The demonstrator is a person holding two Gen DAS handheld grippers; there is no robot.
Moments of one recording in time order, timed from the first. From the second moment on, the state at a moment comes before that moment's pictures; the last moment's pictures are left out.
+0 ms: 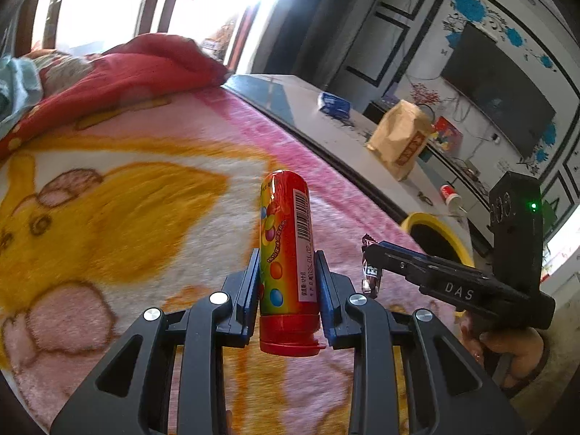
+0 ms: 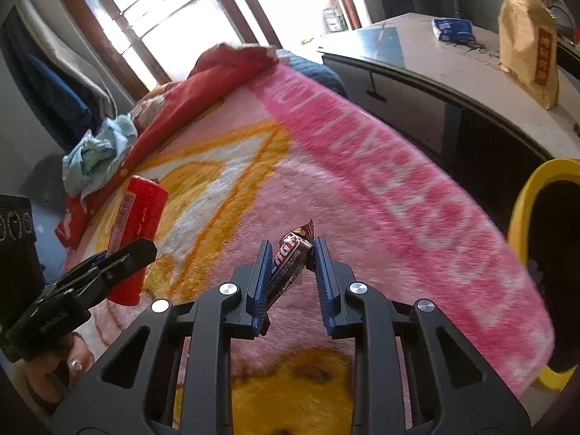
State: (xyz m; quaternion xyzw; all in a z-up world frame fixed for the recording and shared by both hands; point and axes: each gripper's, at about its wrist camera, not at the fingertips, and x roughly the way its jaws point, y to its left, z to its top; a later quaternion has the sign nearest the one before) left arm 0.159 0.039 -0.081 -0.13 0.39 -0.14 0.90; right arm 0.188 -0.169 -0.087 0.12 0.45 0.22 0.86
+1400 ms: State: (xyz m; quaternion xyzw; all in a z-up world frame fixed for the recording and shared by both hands) left arm 0.176 -0.125 -0.056 -0.04 0.37 -0.29 0.88; right arm 0.173 -0.355 -0.052 0.17 0.38 0.05 0.91
